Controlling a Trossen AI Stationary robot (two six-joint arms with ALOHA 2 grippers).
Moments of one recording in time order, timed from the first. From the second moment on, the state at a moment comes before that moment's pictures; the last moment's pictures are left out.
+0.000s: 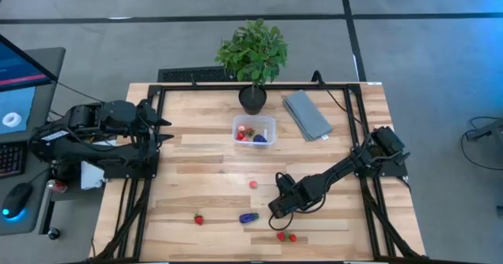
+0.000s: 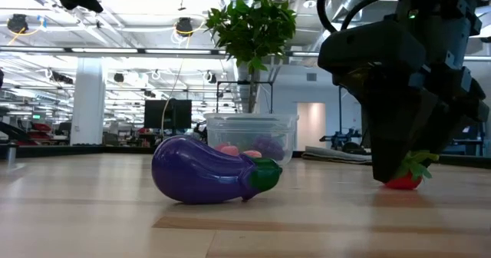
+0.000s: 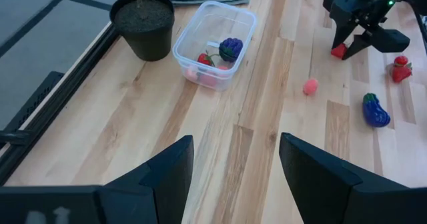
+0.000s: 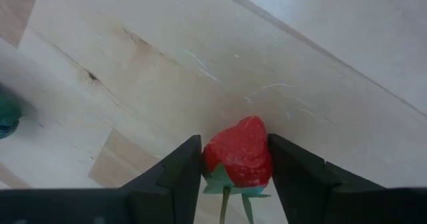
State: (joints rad) left arm 0.11 0.59 1.03 -1.11 -0.10 -0.18; right arm 0.50 1.90 1.15 -0.62 0.13 1.43
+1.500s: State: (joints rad) left arm 0.11 0.59 1.03 -1.11 -0.10 -0.18; right arm 0.50 1.90 1.15 -0.61 0.13 1.43
